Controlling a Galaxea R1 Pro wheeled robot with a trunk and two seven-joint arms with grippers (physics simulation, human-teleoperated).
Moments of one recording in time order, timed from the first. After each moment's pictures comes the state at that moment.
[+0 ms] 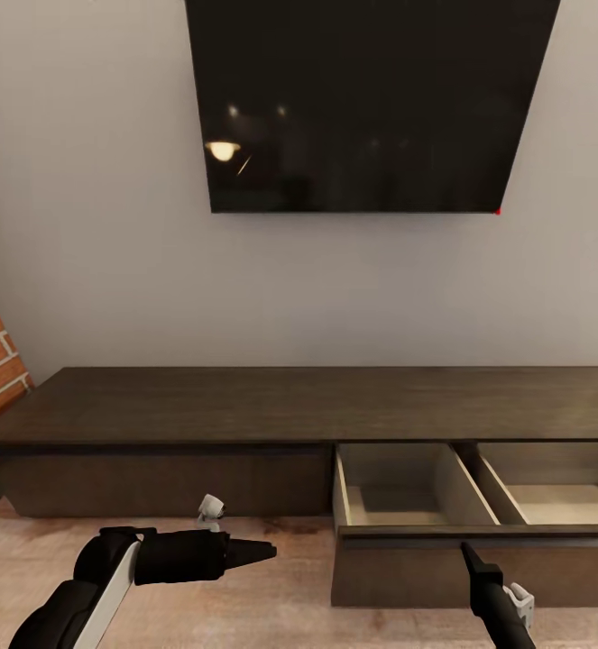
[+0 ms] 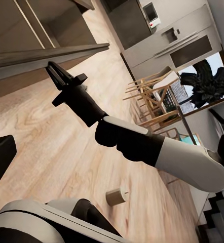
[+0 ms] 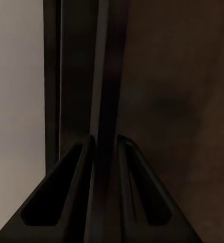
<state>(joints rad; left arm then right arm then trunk) -0.25 0.14 -0.12 -1.37 0.38 0.98 -1.20 -0.23 -0.12 -0.26 -0.57 -1.37 0.12 0.62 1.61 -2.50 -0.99</state>
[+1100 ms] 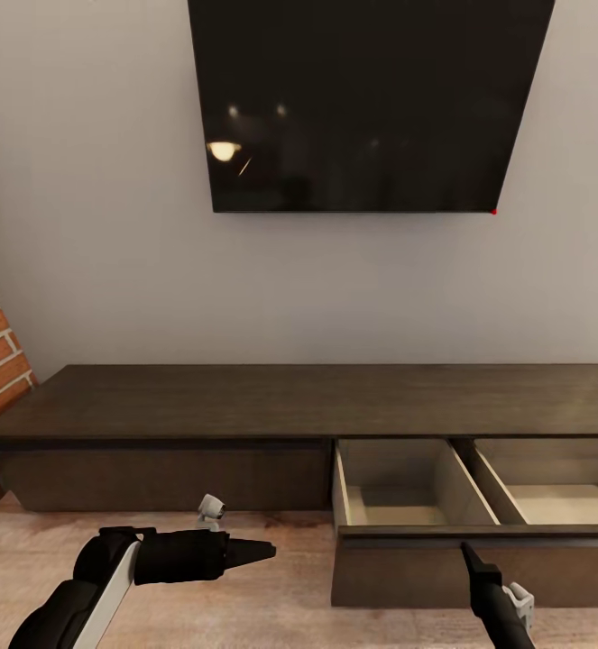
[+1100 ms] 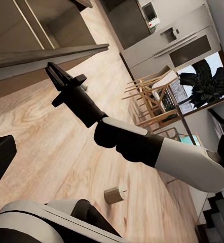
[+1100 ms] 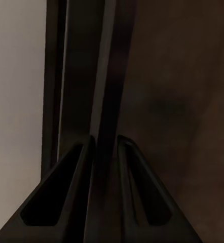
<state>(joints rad) -0.25 0.14 -0.11 -1.37 0.38 0.98 -1.20 -0.23 -0.12 -0.24 -0.56 -1.36 0.07 0.63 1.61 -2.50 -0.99</state>
